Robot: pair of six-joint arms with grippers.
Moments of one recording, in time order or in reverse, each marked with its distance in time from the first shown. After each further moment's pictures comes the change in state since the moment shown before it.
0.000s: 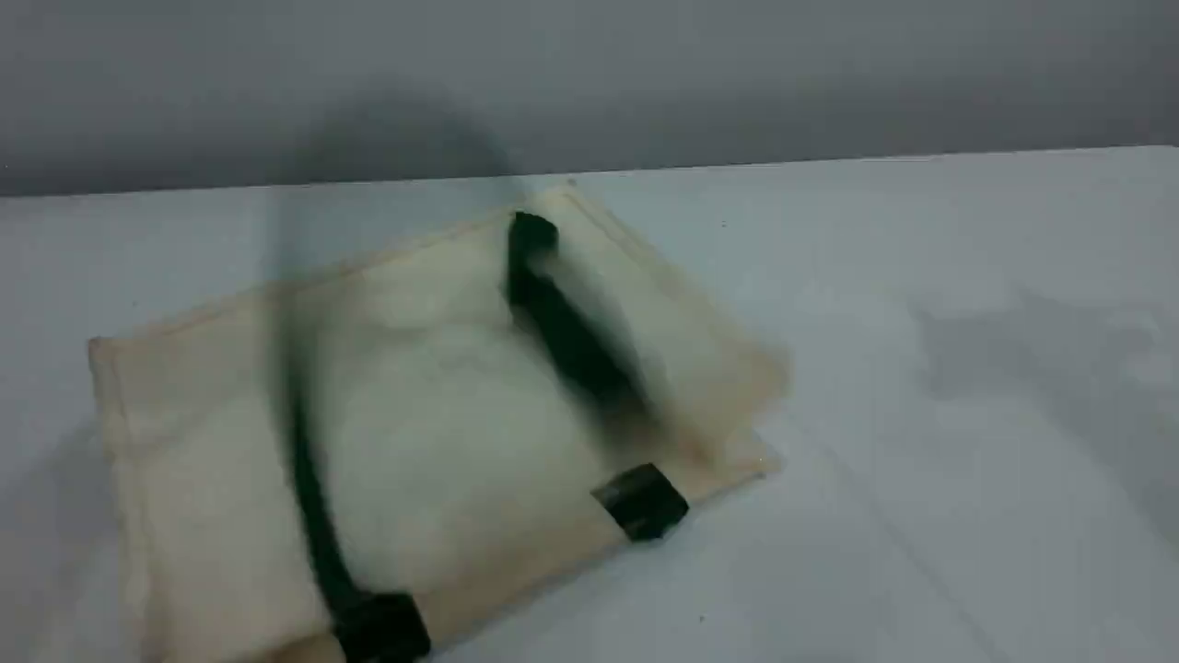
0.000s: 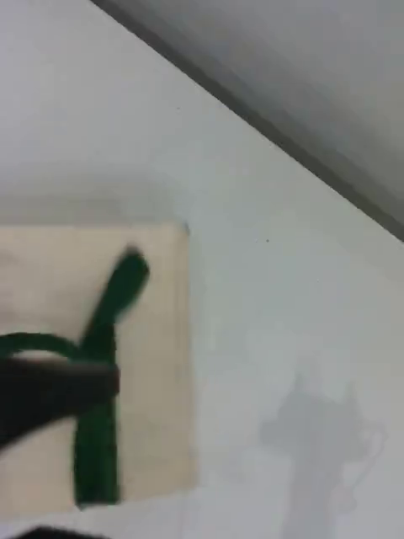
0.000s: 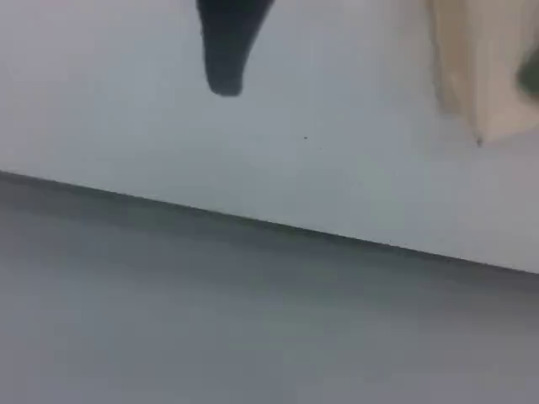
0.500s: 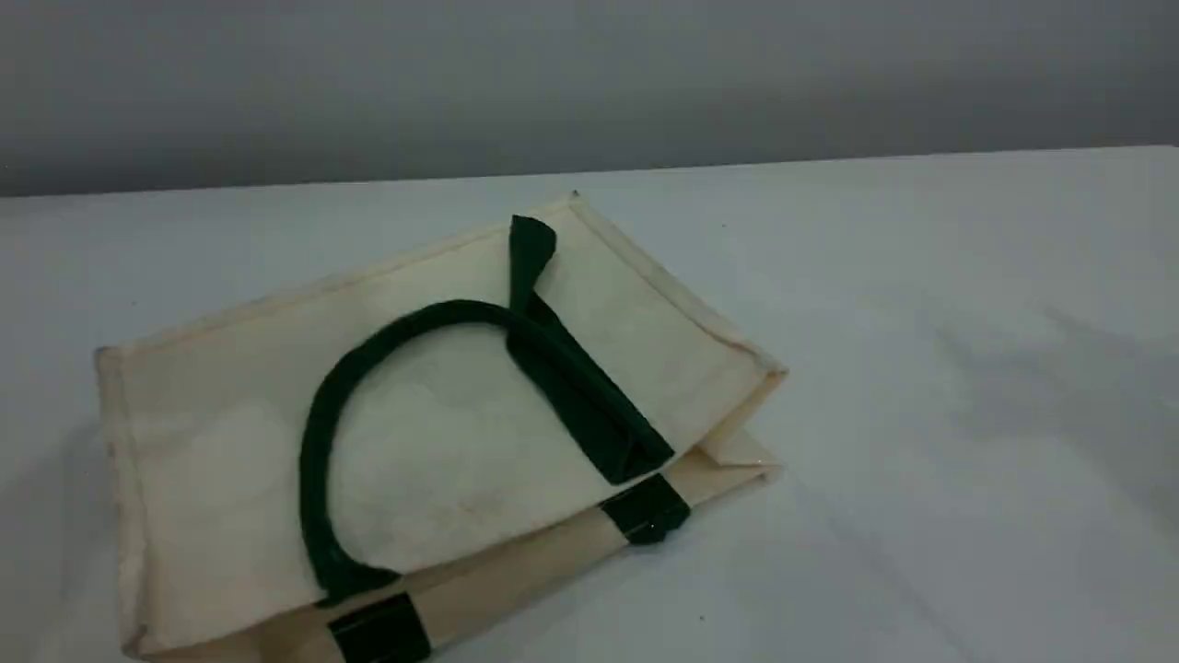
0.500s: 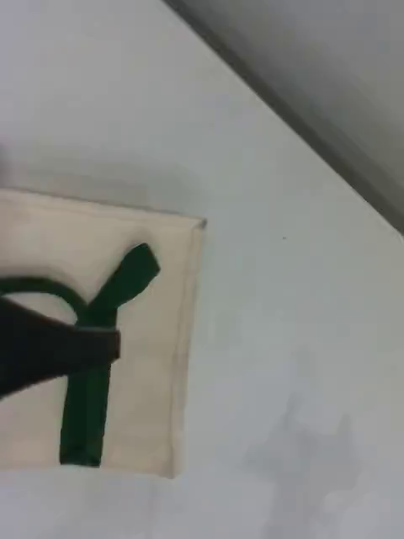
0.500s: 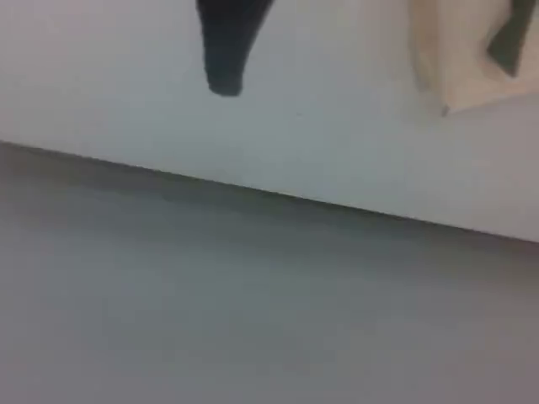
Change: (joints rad) left arm 0.000 -0.014 0.001 0.023 0.002 -0.151; right arm 0.001 -0.157 0.000 -0.008 0.086 0.019
